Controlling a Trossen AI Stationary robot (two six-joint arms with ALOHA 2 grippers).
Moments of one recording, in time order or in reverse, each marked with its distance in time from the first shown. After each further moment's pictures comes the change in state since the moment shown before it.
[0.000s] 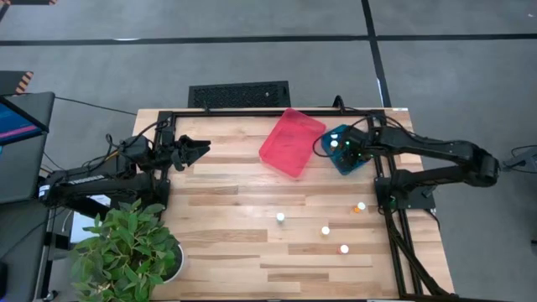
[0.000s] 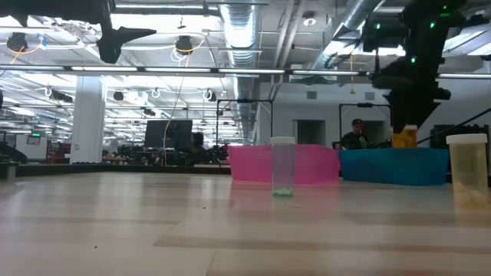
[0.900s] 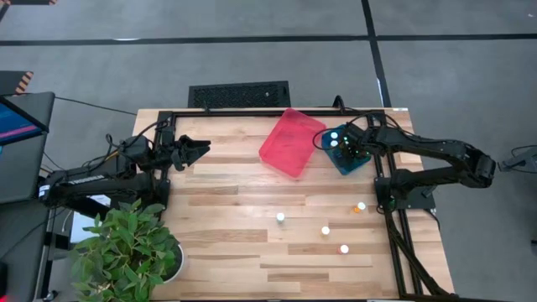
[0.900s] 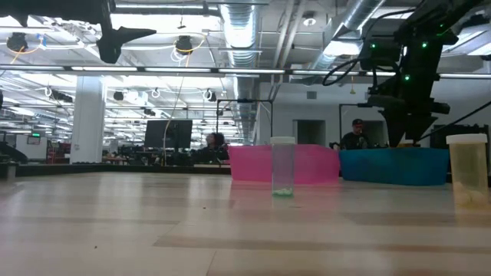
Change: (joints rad) left arm 0.000 0.000 0.000 0.000 -0.001 -0.001; right arm -0.114 0.043 -0.082 0.148 0.000 -0.011
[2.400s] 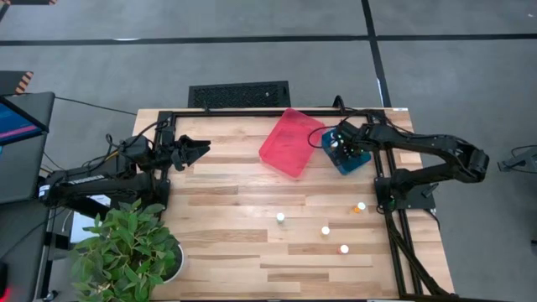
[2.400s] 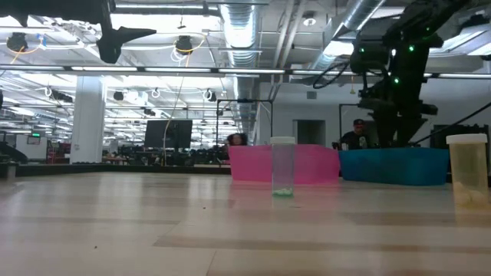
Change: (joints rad) left arm 0.000 0.000 0.000 0.002 0.000 -0.001; right arm -0.006 0.095 0.049 0.022 -0.008 -0.045
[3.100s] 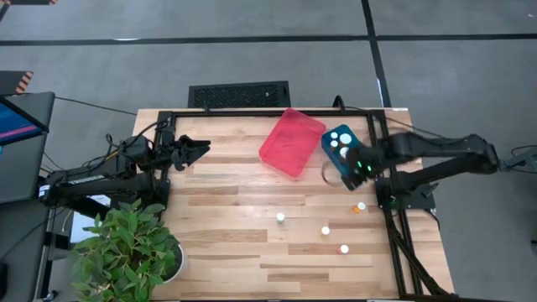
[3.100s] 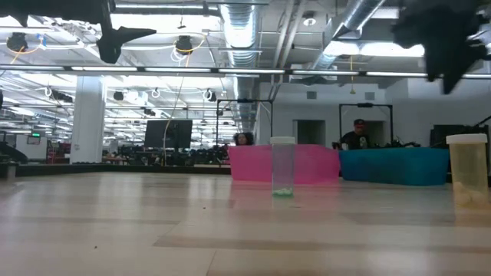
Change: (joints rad) left arm 0.000 0.000 0.000 0.001 0.000 0.000; right arm 0.553 -0.197 0.261 -0.500 -0.147 0.482
